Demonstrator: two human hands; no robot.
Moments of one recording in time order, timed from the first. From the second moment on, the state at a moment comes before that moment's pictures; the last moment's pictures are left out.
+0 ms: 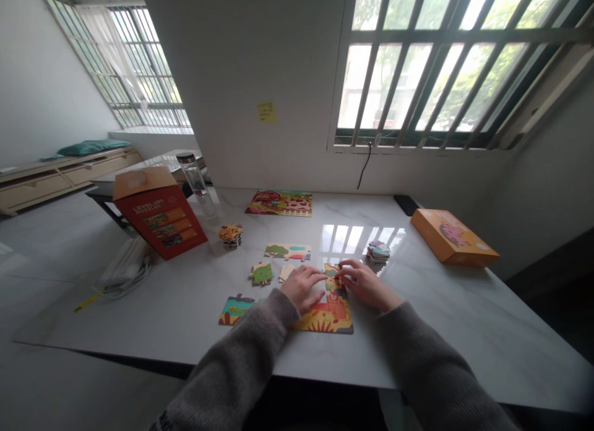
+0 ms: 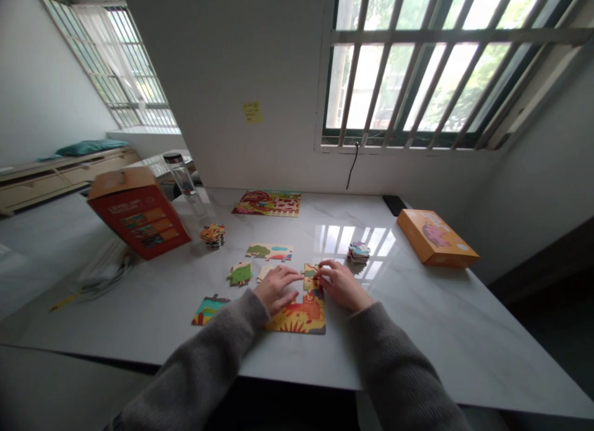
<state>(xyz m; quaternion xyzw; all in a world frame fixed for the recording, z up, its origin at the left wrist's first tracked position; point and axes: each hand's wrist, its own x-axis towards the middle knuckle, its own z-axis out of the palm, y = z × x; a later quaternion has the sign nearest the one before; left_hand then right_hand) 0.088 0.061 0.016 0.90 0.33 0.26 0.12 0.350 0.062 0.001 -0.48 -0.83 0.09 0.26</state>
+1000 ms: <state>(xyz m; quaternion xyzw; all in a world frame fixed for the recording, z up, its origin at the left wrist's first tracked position) 0.053 0.071 0.021 0.86 0.32 0.38 0.12 0.310 0.048 0.021 -0.51 -0.75 0.16 0.38</state>
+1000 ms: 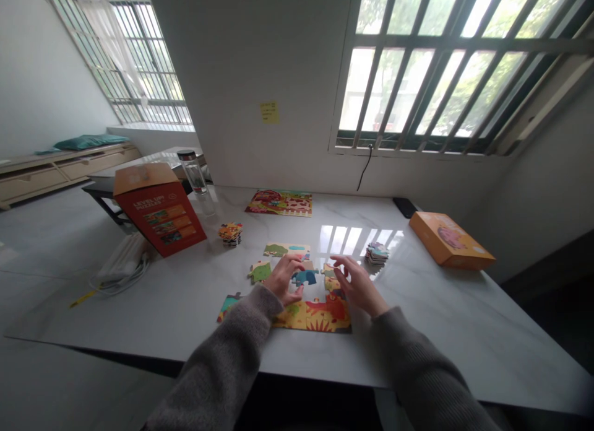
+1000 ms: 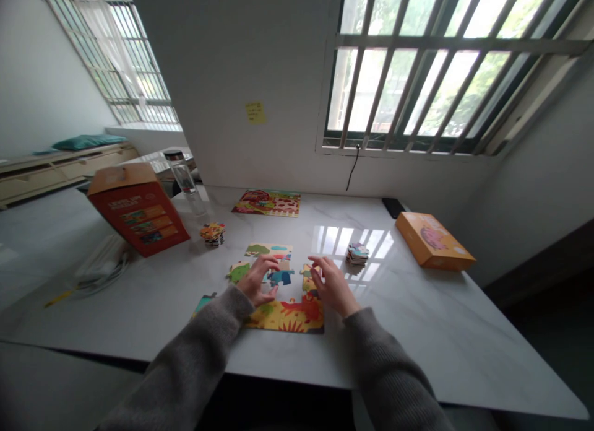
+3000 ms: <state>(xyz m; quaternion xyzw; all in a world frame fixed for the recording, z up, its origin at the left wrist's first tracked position) 0.078 0.105 0.032 0.88 0.44 0.17 0.07 0.310 0.136 -0.002 -0.52 -0.81 0.08 0.25</state>
